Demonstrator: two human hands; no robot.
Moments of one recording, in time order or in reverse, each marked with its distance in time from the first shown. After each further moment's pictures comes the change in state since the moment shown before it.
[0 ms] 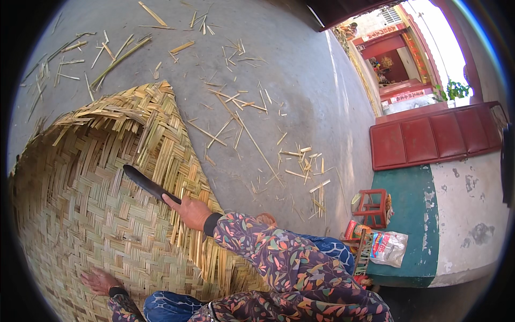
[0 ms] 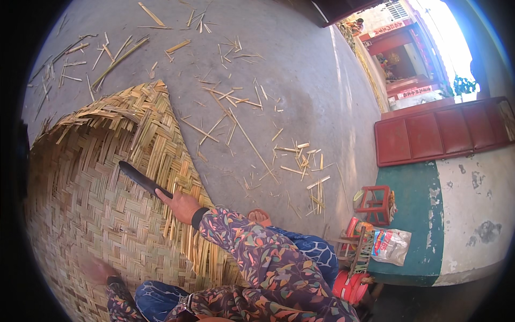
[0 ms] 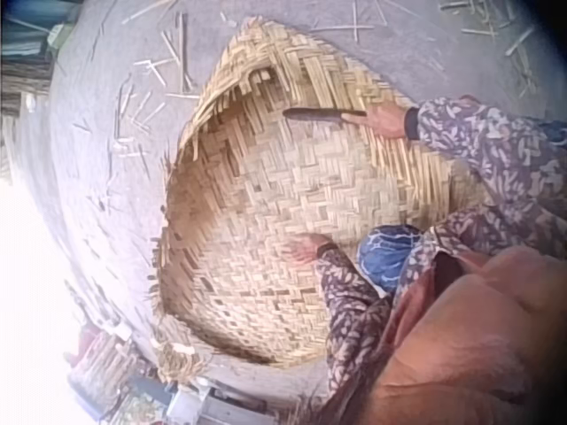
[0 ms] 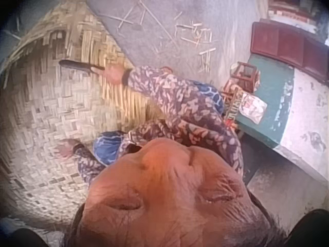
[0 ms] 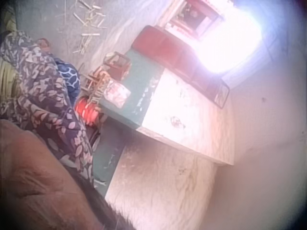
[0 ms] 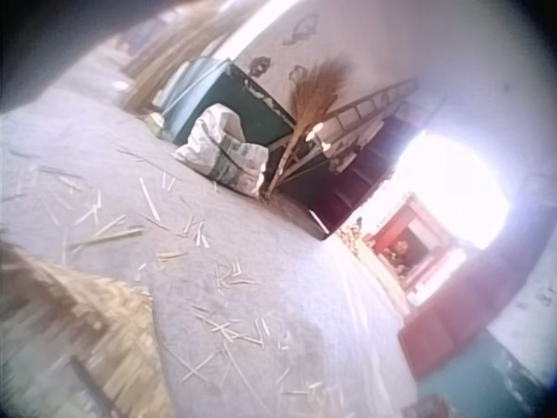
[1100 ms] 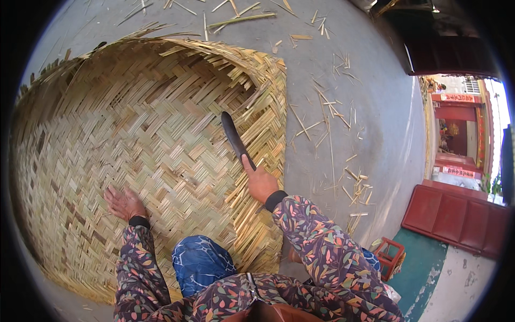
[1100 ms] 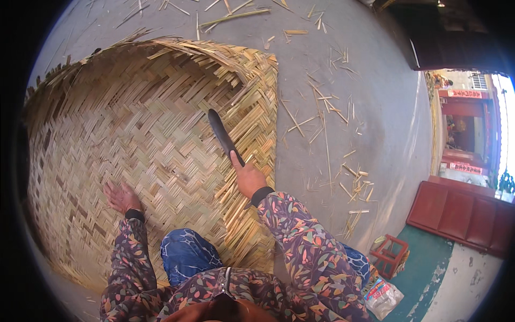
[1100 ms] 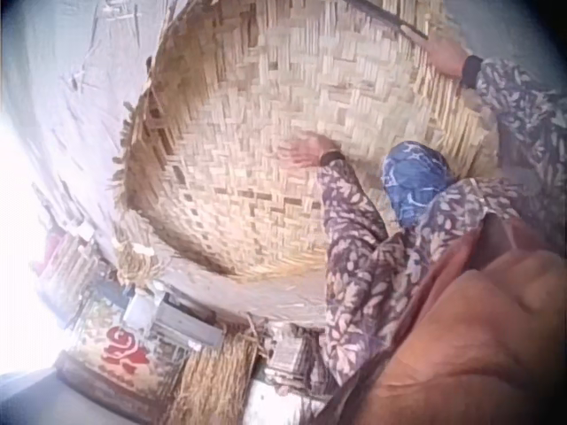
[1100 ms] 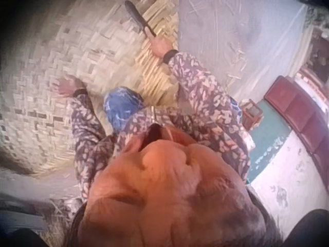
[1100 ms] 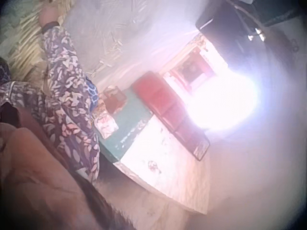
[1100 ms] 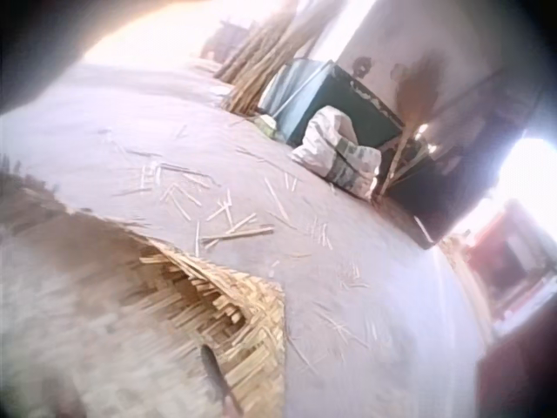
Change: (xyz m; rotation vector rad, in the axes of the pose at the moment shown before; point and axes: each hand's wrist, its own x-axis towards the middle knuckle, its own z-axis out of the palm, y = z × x) left_hand 0.005 0.007 -0.016 0.064 -0.207 -0.090; right_hand 0.008 -0.020 0.008 -0.118 -0.065 0.100
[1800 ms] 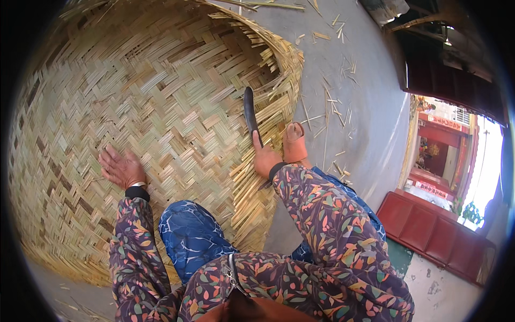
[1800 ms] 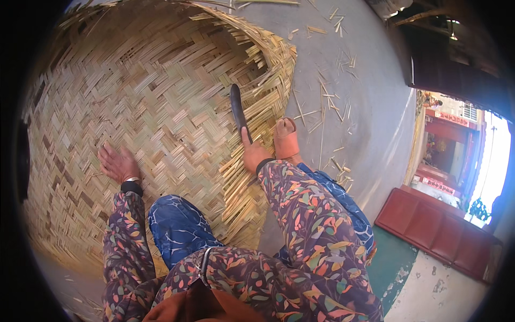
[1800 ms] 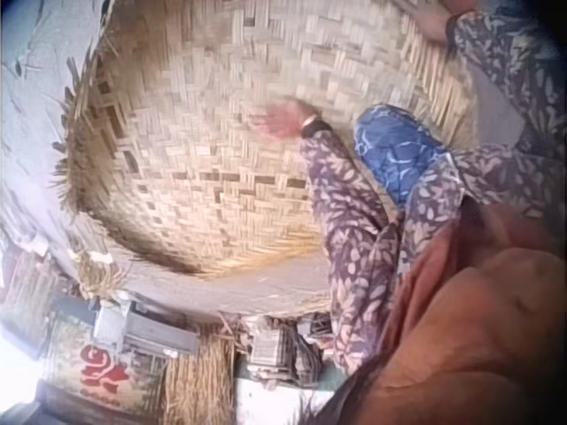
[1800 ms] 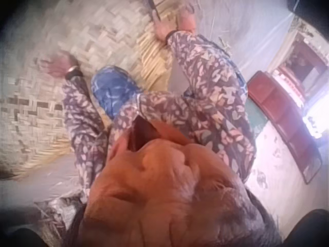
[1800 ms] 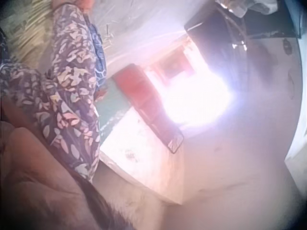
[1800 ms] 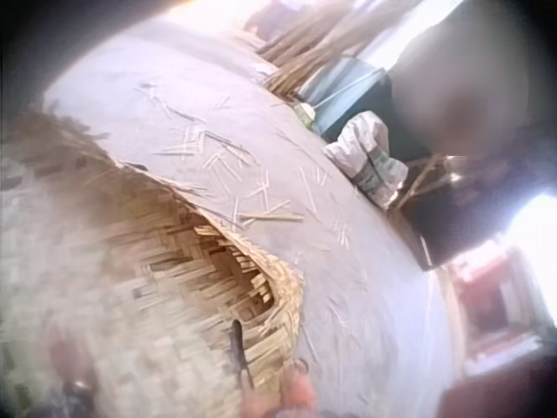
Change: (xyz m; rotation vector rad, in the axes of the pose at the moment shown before) left_hand -0.003 0.011 -0.017 -0.064 -0.089 -0.058; right_hand 0.012 -0.008 -0.012 -0.193 -0.239 0.051
